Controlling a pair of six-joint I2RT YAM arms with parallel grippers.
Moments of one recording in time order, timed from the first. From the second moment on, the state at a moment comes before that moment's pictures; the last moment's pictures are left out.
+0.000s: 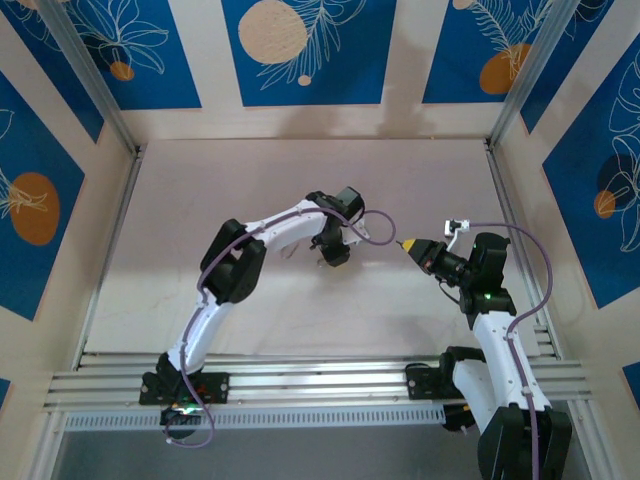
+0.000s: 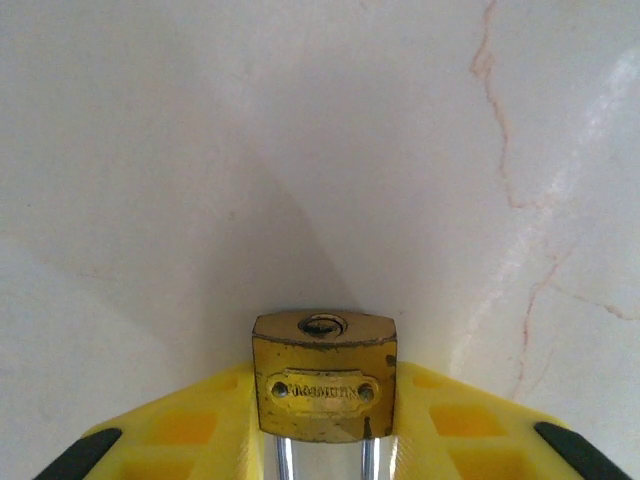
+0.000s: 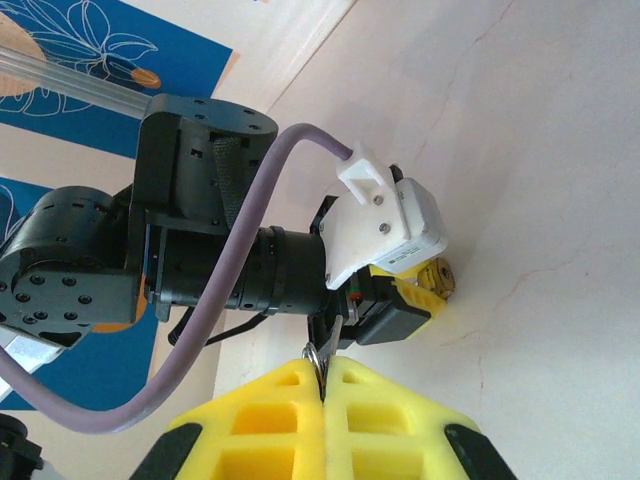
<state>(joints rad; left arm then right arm) -0.80 2.31 1.91 -0.97 0.06 0.37 -0.12 0.77 0.42 -0.10 -0.84 0.79</state>
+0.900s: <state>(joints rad) -0.80 1.95 1.44 -0.58 0.15 0.42 -0.01 0.78 0.42 -0.15 -0.75 0.73</state>
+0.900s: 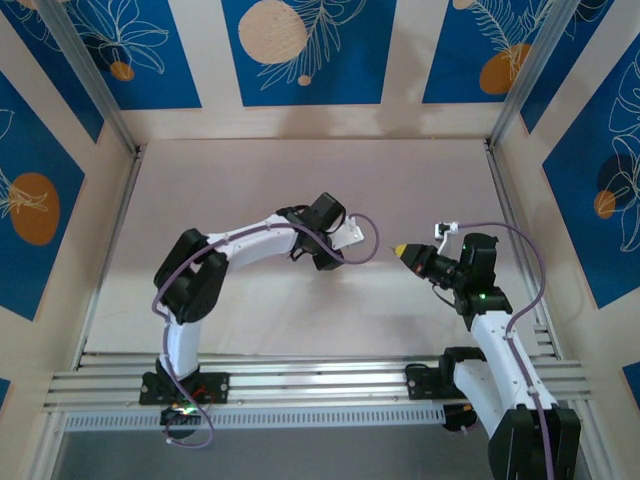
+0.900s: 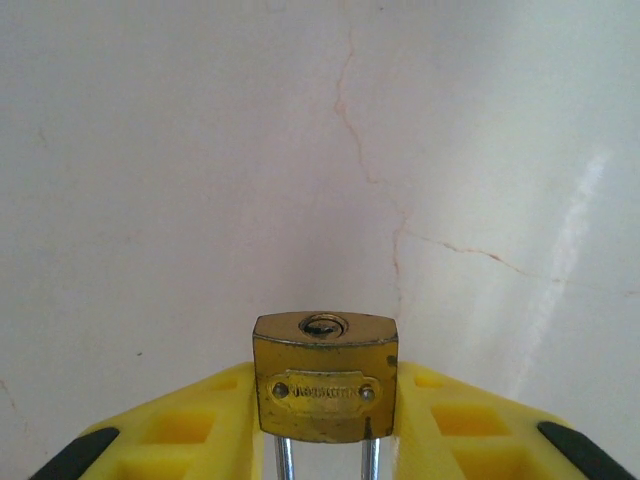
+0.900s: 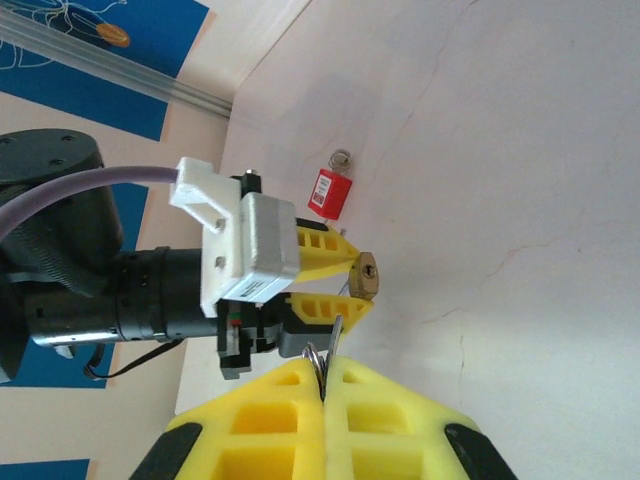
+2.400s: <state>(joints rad) -0.95 1.48 0.98 -0.16 -0.02 0.61 0.22 0.97 0.47 0.04 -0.91 0.68</state>
